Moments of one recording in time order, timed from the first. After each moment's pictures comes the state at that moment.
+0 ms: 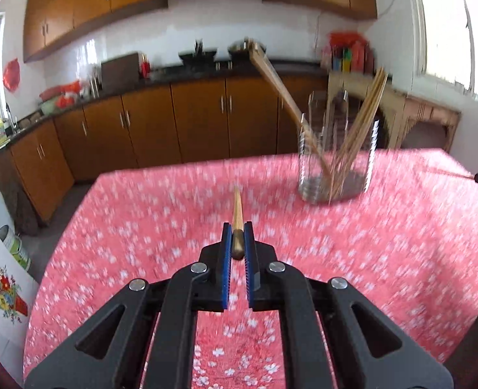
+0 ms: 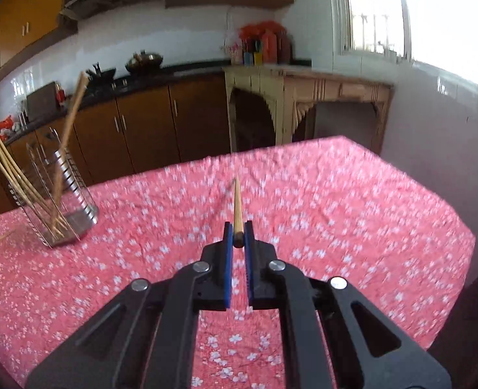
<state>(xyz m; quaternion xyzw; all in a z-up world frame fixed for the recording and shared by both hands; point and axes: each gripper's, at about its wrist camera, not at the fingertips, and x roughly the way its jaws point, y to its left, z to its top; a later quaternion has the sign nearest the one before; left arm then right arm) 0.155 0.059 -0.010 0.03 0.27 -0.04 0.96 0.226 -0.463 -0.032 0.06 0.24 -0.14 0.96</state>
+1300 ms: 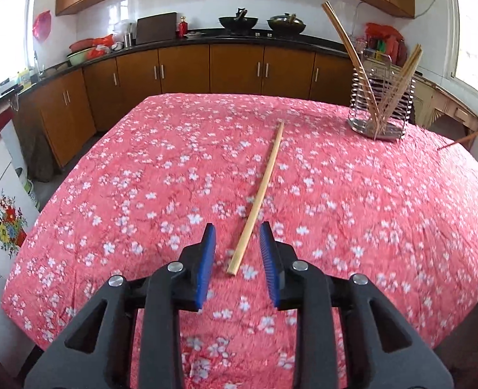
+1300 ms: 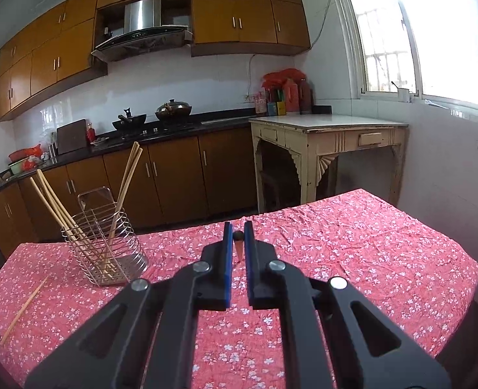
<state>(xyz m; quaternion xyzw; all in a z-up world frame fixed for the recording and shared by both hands) 0.092 0.138 -0.096 -0.02 0.34 0.01 0.94 0.196 -0.440 0.013 0.06 0.16 -0.09 0.98</state>
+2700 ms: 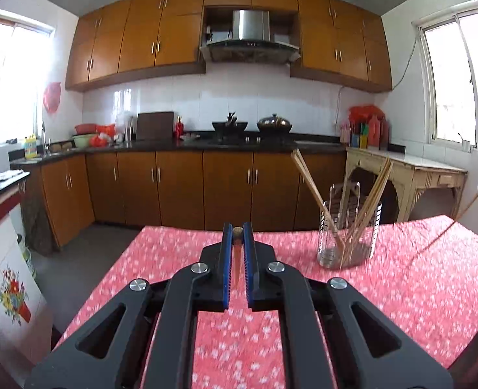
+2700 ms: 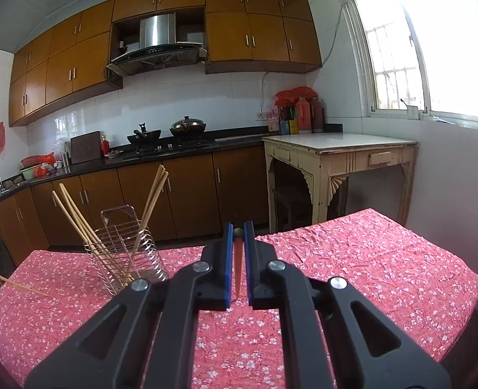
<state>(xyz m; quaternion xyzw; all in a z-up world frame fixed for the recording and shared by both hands) 0.092 0.103 0.038 -0.01 0.11 0.01 0.99 0.176 -0.423 0.043 0.05 0.11 -0.05 0.99</state>
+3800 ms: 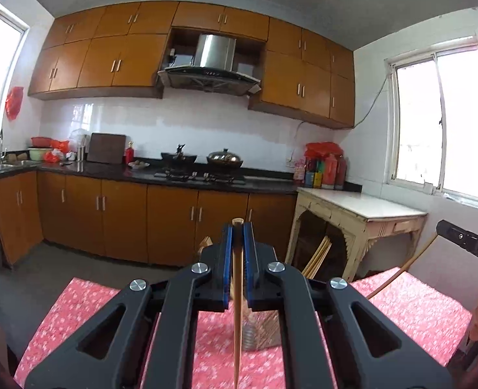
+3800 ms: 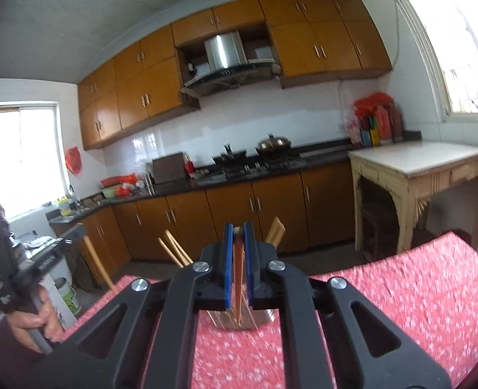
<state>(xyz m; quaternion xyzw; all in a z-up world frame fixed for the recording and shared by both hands) 0.152 0.028 0.139 -0.06 0.05 -0.10 0.99 0.169 -0.374 0.156 0.08 0.06 0.14 0.98</state>
